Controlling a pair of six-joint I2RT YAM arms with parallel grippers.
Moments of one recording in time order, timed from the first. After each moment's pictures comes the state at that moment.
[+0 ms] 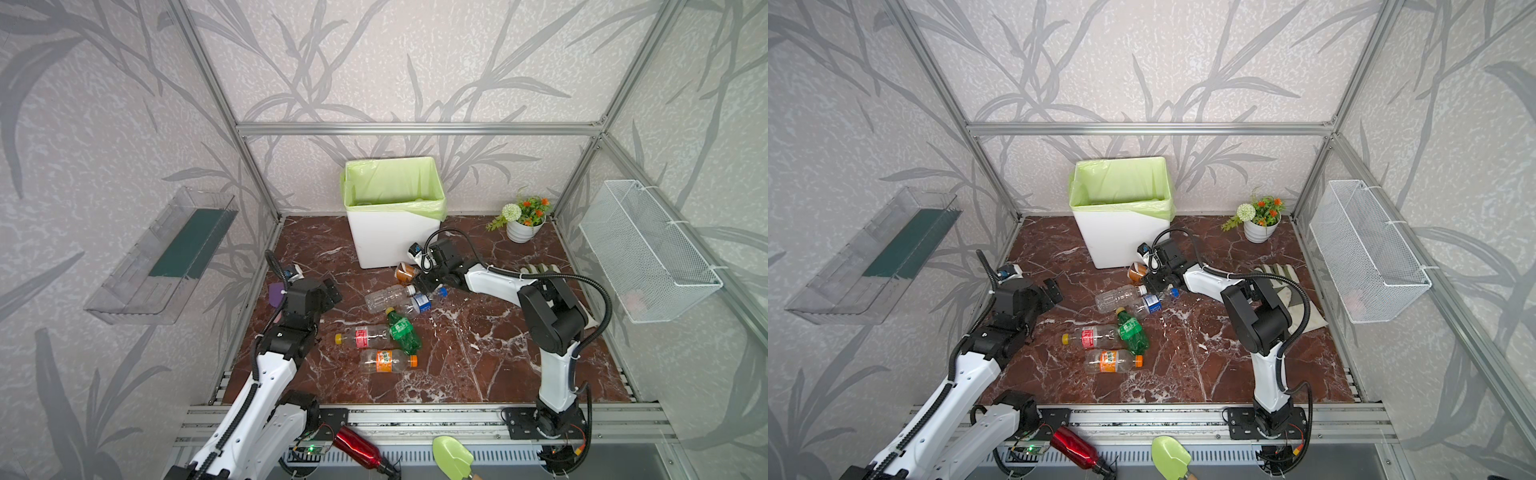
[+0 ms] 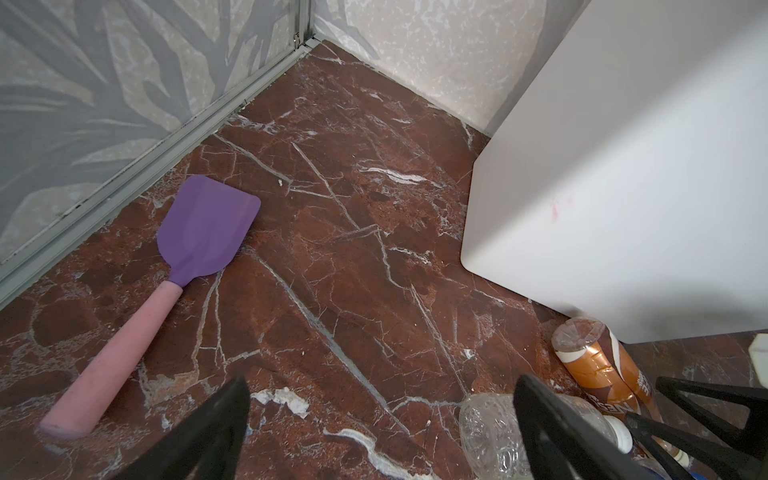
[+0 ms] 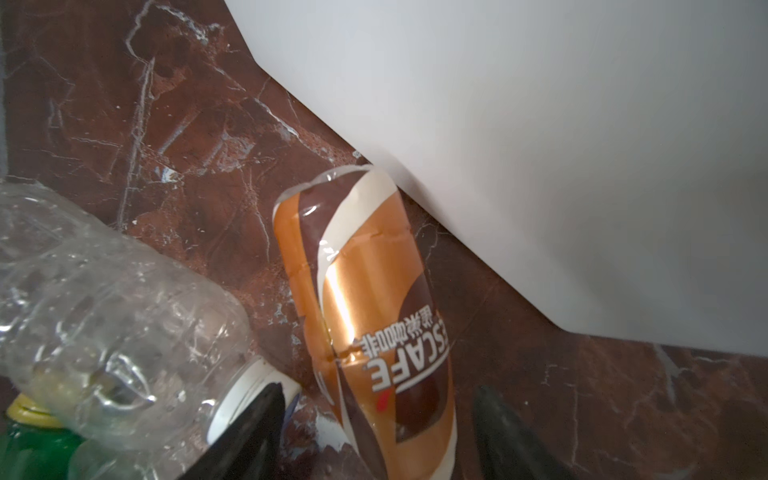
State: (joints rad) left arm -0.17 0.82 0.61 -0.38 -0.32 -0.59; right arm 0.59 2.01 1.34 -0.17 -0.16 -0.19
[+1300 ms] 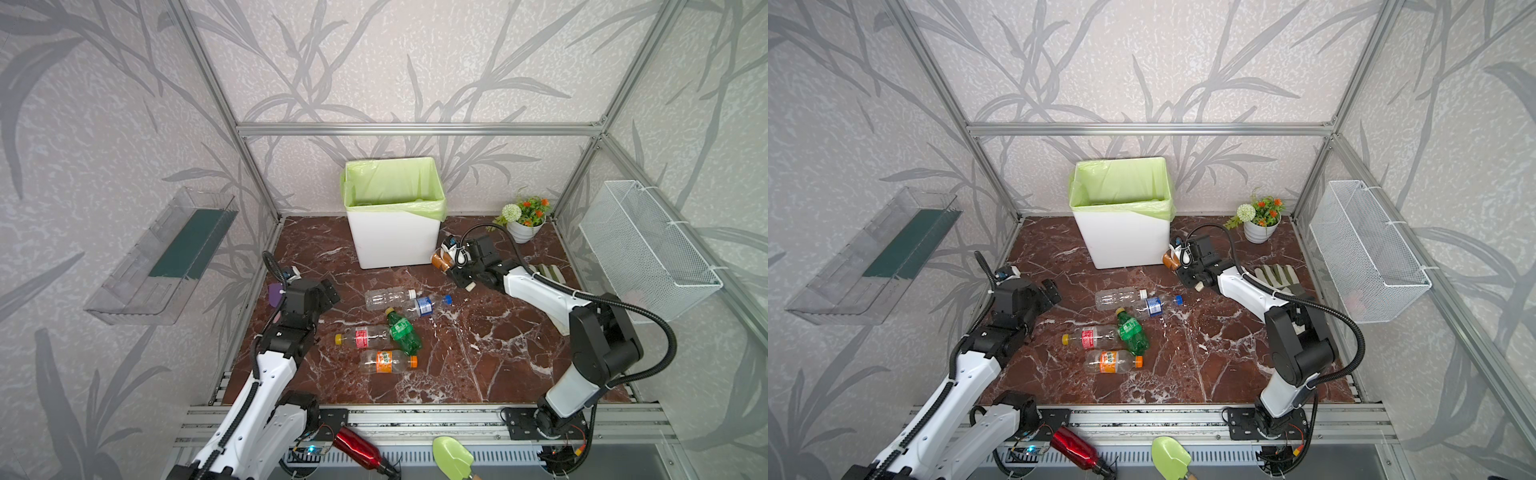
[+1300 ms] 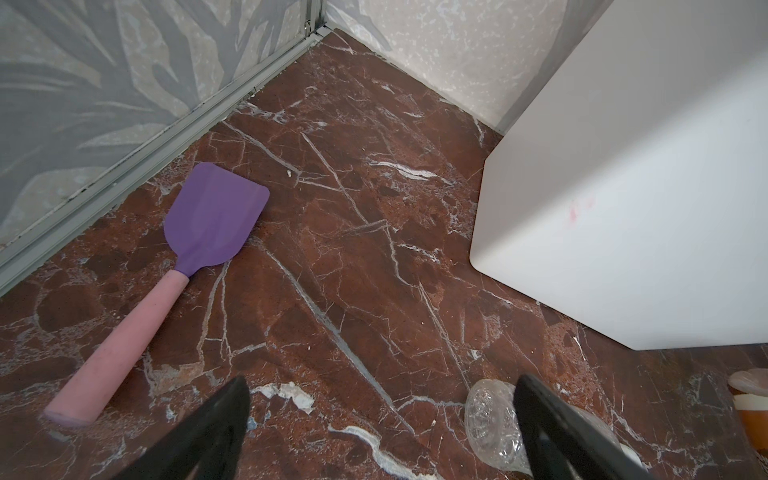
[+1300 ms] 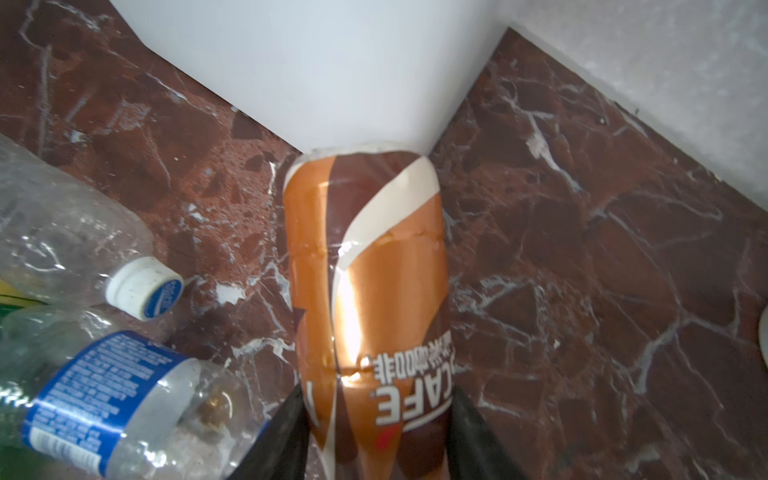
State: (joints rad) left arm -0.15 0.83 0.61 -0.39 -0.31 -0.61; right arm 0.44 1.67 1.11 -0.28 -0.05 -0.21
